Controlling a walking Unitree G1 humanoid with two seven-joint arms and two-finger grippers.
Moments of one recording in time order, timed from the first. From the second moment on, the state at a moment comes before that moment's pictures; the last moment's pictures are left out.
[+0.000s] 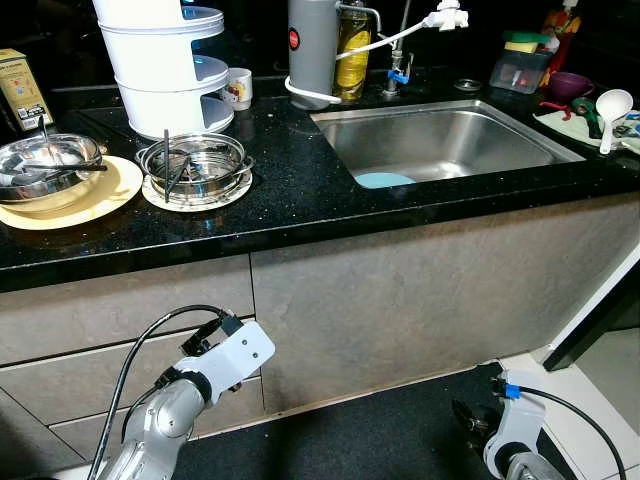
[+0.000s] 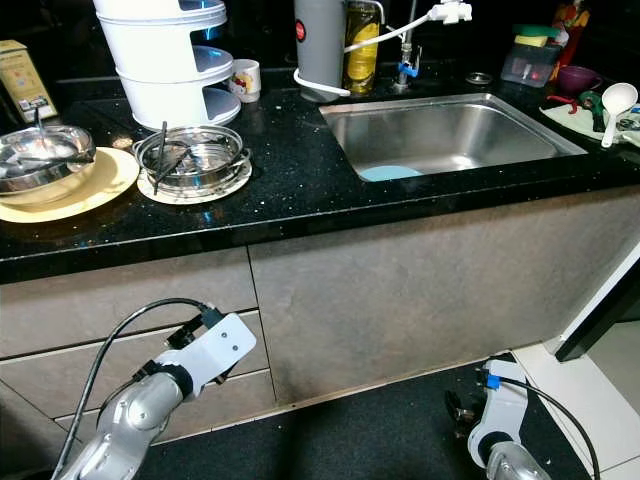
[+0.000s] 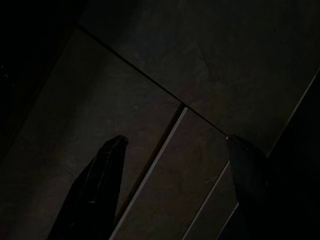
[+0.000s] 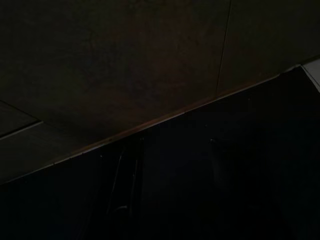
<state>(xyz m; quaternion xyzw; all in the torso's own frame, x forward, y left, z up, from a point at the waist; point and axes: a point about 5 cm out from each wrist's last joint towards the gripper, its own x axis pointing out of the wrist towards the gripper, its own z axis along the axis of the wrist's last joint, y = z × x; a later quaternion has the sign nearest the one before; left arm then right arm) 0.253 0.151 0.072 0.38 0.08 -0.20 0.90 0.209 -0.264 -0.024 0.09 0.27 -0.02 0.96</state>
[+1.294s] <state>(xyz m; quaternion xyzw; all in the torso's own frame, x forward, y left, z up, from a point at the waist) 0.256 0.148 0.075 0.38 0.07 -0.20 0.90 0.214 -0.264 -0.021 0.09 0.26 -0.02 0.96</state>
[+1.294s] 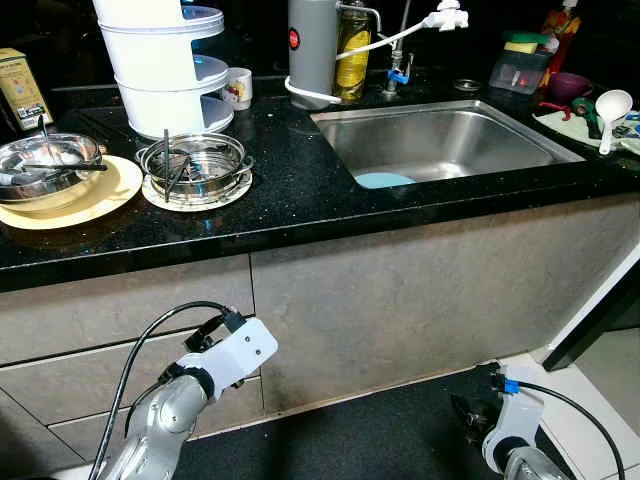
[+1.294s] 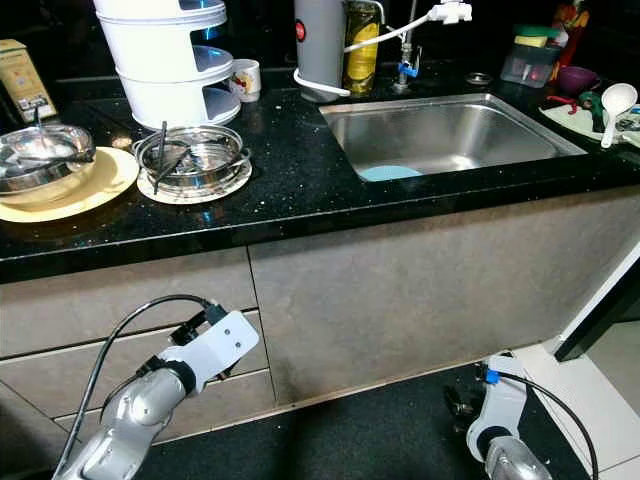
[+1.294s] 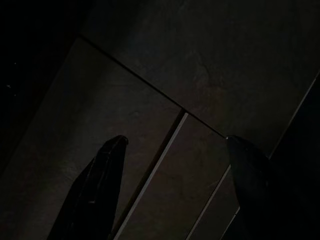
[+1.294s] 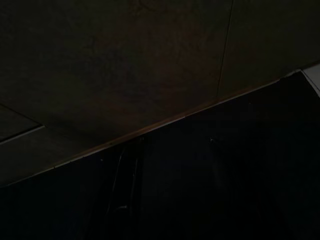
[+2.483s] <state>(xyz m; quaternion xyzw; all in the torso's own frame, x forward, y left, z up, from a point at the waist) 0.261 0.152 0.071 0.37 0.08 -0.20 0.90 0.218 -0.258 -0.023 0.10 0.26 -0.03 0.96</state>
